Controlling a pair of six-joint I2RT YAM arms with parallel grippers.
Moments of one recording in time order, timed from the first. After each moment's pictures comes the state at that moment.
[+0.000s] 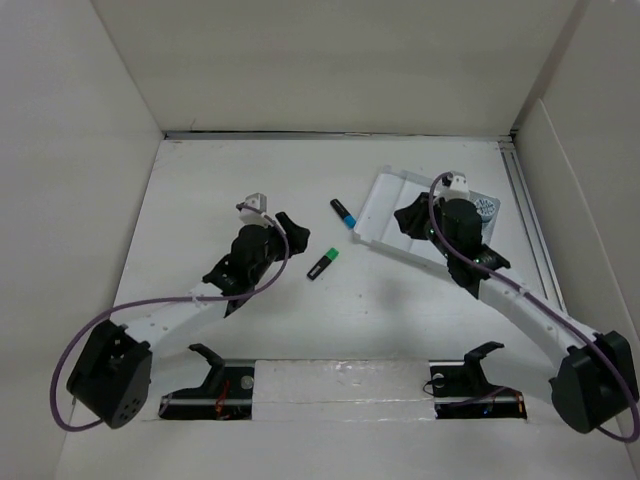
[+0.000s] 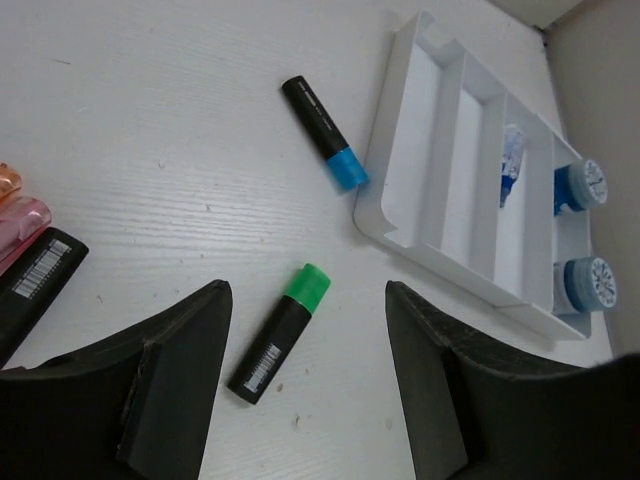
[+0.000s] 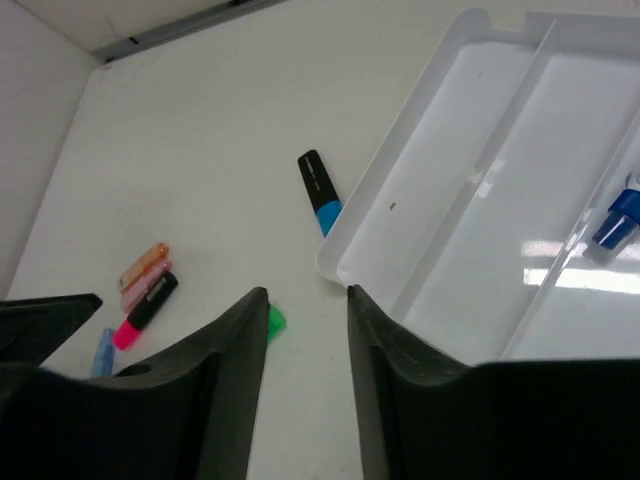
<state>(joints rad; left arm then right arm) -0.60 1.11 0.52 0.27 -0.19 -0.72 0.42 1.09 0.71 0.11 0.08 0.54</state>
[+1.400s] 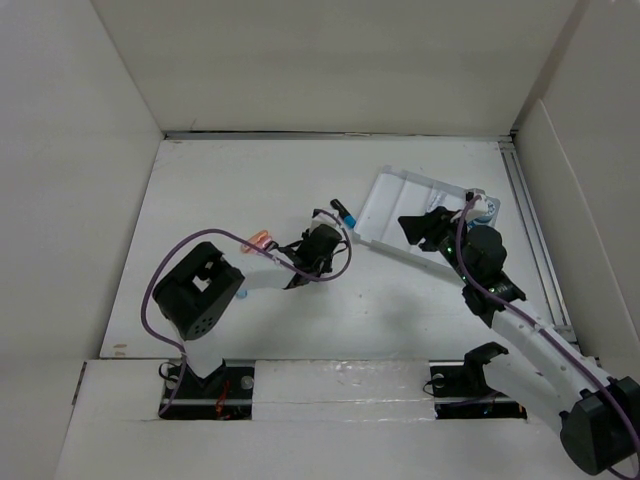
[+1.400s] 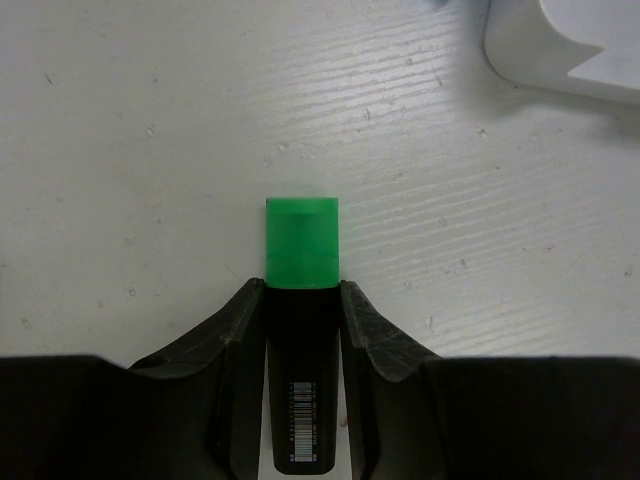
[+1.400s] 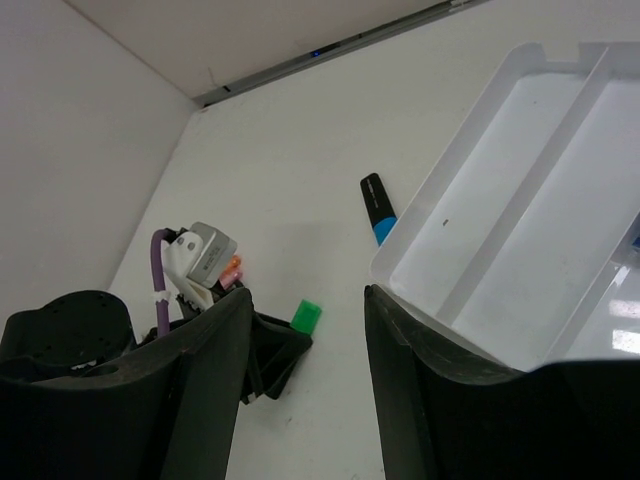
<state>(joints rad) -0.82 1.74 0.87 0.06 -0.40 -0.43 0.38 0.85 0.51 0.28 -0.06 0.63</state>
